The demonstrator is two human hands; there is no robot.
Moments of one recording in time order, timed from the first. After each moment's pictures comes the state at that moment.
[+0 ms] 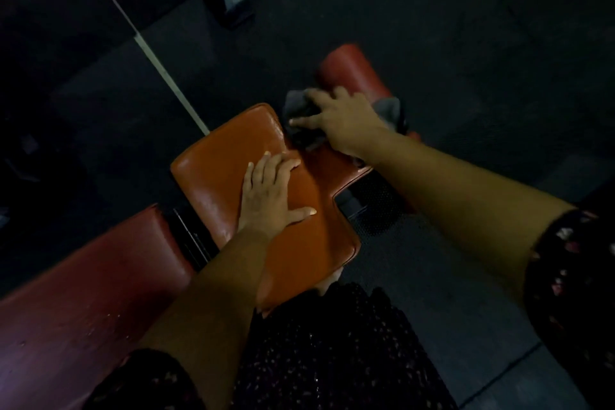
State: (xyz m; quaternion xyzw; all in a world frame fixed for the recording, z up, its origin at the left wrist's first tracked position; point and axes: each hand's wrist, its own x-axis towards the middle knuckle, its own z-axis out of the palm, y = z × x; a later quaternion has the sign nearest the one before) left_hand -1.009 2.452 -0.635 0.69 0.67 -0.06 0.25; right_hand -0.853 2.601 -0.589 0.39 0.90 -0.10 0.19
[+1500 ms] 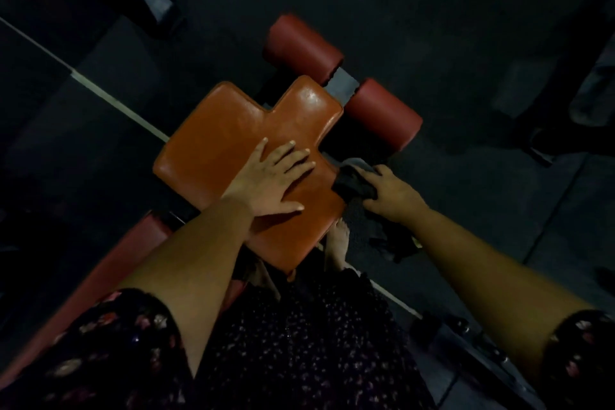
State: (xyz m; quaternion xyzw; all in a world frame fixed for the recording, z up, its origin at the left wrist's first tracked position) left_hand -1.030 2.448 -0.625 0.92 0.29 -0.22 0.13; right_hand -0.772 2.367 -0.612 0.68 0.60 -0.41 0.12
